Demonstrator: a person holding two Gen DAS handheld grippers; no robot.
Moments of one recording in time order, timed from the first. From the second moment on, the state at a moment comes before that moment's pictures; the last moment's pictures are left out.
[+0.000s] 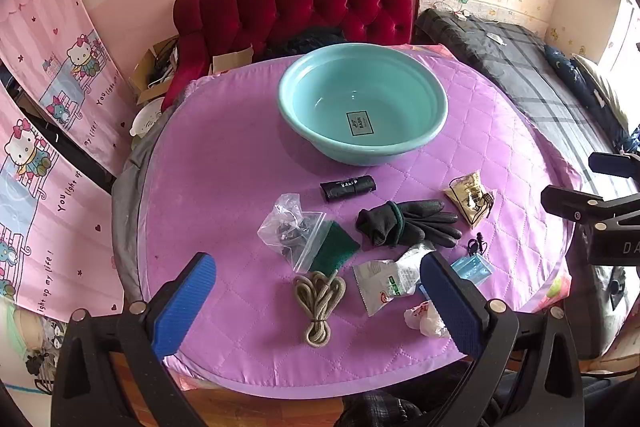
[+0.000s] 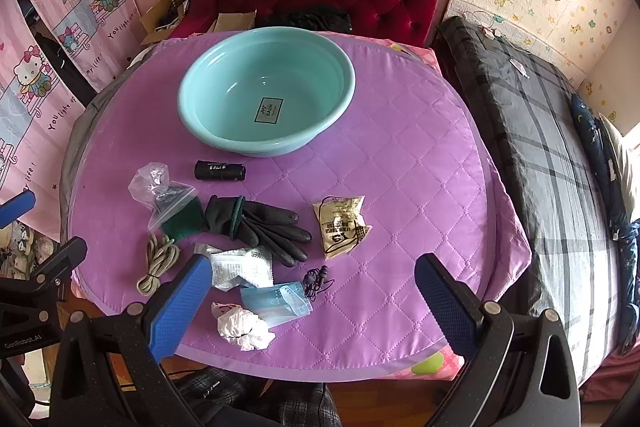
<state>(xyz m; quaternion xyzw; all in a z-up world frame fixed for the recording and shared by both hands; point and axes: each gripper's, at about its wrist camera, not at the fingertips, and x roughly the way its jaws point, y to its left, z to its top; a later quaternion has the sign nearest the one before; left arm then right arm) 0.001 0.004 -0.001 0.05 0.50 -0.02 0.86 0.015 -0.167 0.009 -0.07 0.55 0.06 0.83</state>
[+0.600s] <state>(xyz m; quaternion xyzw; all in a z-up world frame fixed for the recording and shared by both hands) 0.005 0.006 -0.009 0.04 0.51 -0.01 0.86 0.020 -0.172 0.004 -0.06 0.56 0.05 0.83</state>
